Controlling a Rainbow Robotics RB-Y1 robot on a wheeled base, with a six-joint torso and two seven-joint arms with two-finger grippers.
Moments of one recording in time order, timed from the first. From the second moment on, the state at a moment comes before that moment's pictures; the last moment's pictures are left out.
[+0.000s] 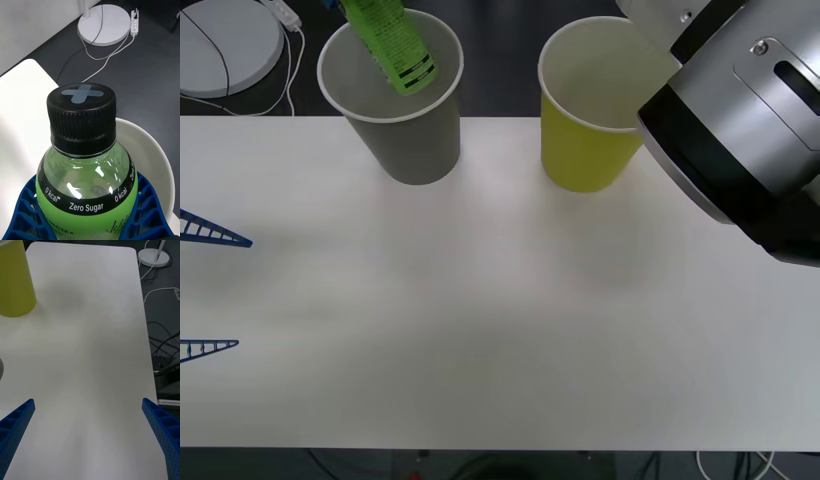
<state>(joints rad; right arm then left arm) -1.75 -0.15 0.53 -0.64 2.14 -1.07 -1.40 0.21 1.16 0.38 -1.82 -1.06 -1.43 -0.03</state>
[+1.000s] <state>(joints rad) -1.75 -0.15 0.54 -0.63 2.10 -1.02 -1.40 0.21 1.16 0.38 -1.82 -1.06 -1.43 -0.03</state>
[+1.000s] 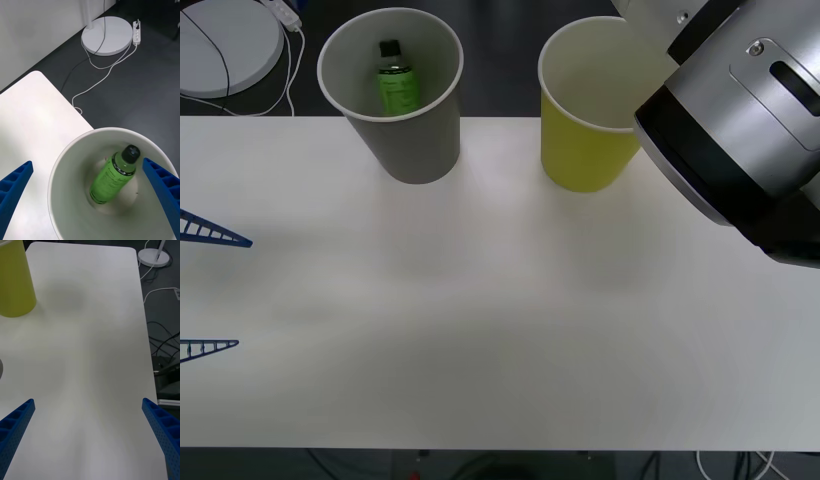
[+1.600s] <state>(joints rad) -1.58 -0.28 0.53 -0.94 2.05 -1.09 -1.37 0.21 1.16 0.38 -1.82 -1.06 -1.43 -0.03</state>
